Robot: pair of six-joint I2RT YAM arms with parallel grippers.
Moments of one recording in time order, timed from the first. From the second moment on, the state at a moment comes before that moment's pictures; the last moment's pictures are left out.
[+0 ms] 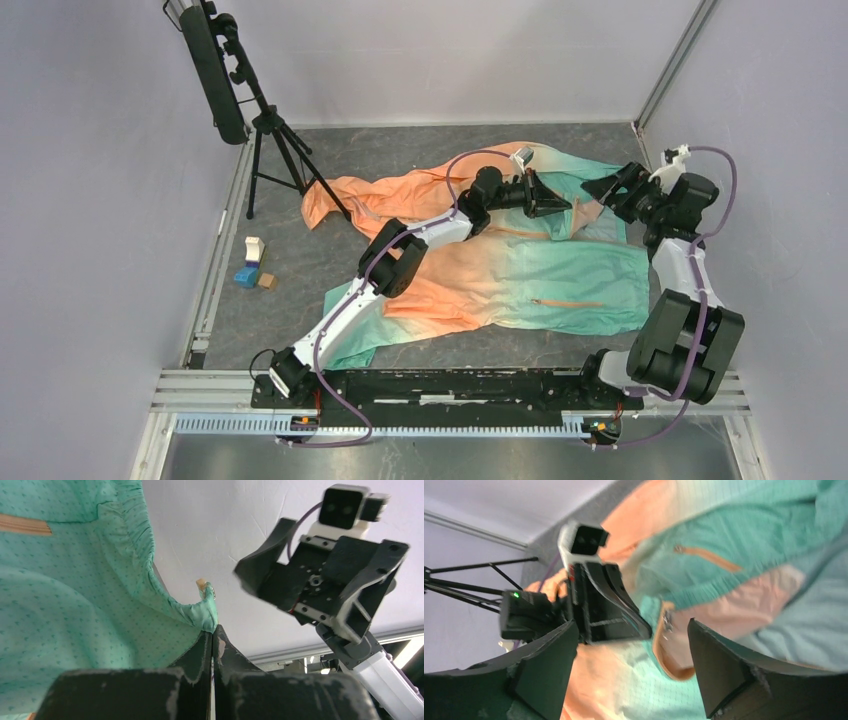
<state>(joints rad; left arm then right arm) -0.79 2.84 2.29 0.72 0.71 -1.45 -0.41 1.34 0.85 0.12 -0.76 0.49</state>
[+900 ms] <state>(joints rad) -0.79 2.84 2.27 0.75 0.70 -1.46 -0.29 1.44 0.80 0.21 -0.78 0.70</state>
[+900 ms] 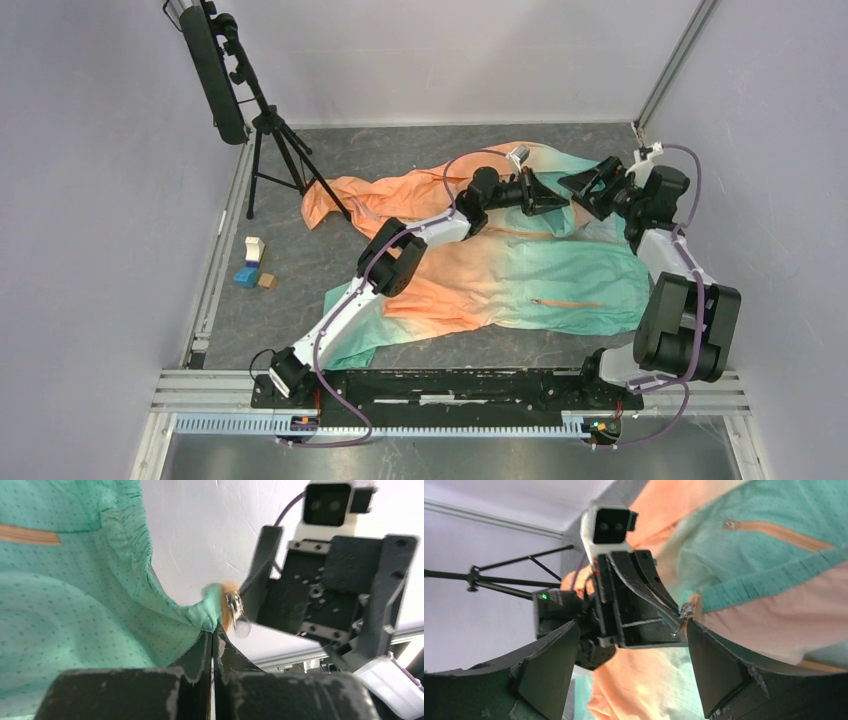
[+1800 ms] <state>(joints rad) -0.79 2.84 2.19 0.73 0.71 -1.46 -0.56 1.36 0.79 -0.10 -0.34 0.34</state>
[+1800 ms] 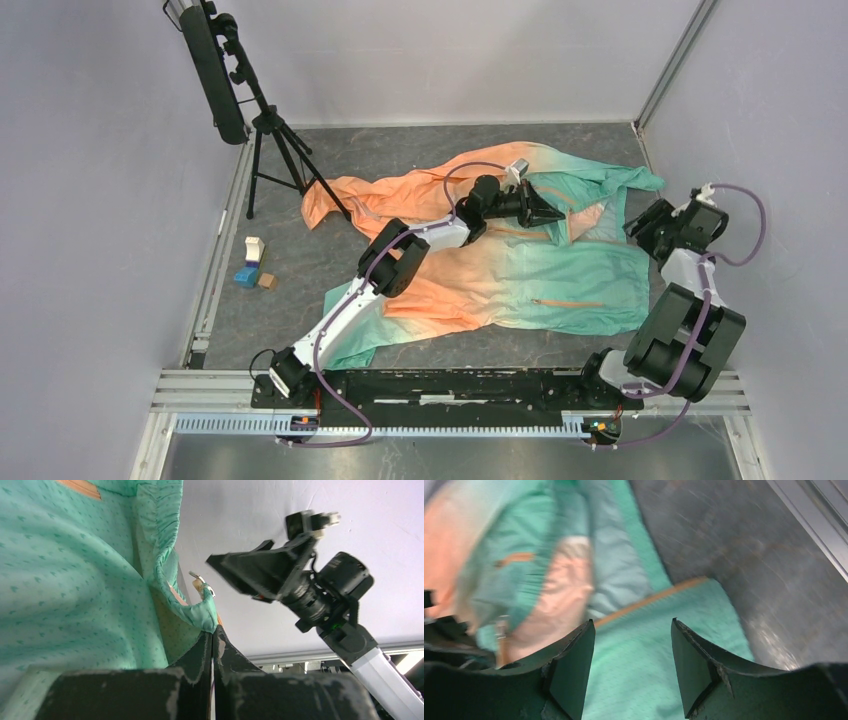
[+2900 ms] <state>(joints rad) -0.81 2.82 2.21 0.53 0.74 -1.37 -0.57 1.62 0.78 0.02 -0.19 0.43</state>
